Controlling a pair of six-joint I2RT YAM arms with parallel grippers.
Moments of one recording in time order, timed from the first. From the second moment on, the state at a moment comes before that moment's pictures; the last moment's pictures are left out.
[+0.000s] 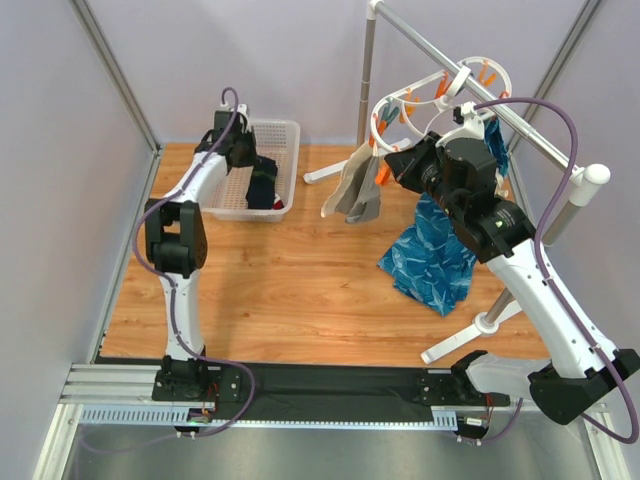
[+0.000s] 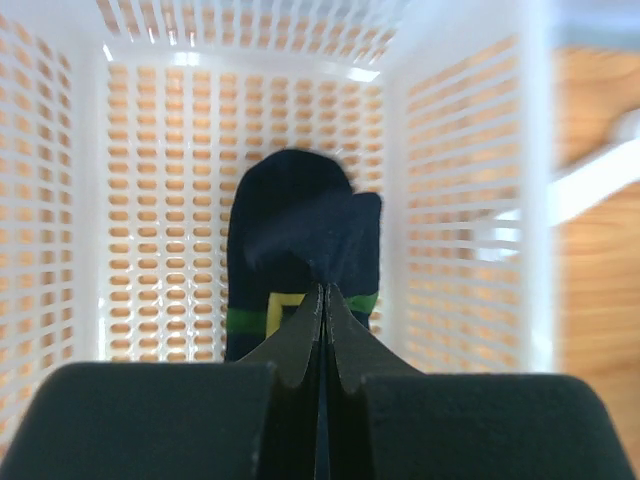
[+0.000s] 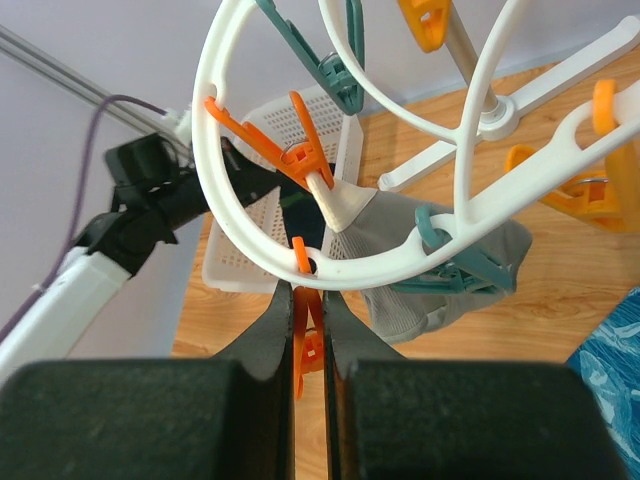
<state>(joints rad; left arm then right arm) -0.13 2.24 1.94 -0.38 0.09 -0.23 0.54 1.22 1.49 -0.48 0.20 0.69</state>
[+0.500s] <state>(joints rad) -0.13 1.80 1.78 -0.29 0.27 -0.24 0.54 1.22 1.49 -0.47 0.19 0.69</state>
